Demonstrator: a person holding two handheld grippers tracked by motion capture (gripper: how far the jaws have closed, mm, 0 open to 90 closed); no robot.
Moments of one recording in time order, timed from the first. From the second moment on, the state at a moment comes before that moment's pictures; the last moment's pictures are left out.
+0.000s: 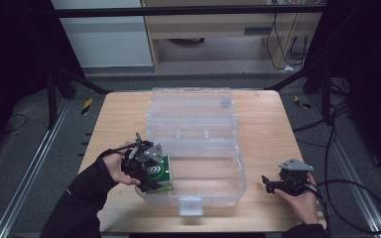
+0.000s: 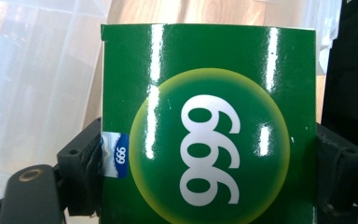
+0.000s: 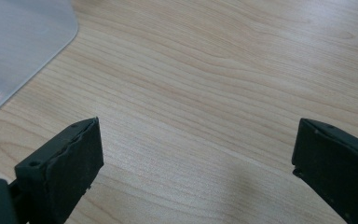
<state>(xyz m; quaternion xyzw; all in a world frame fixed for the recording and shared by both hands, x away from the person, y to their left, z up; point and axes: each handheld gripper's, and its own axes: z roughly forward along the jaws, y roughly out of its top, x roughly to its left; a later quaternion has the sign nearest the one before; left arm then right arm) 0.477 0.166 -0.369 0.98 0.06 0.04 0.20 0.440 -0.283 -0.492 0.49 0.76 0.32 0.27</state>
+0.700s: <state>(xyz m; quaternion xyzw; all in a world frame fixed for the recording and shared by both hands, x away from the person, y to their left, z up) 0.480 0.165 -0.398 0.98 0.07 0.03 0.19 0.441 -0.282 -0.494 0.49 0.77 0.31 0.27</state>
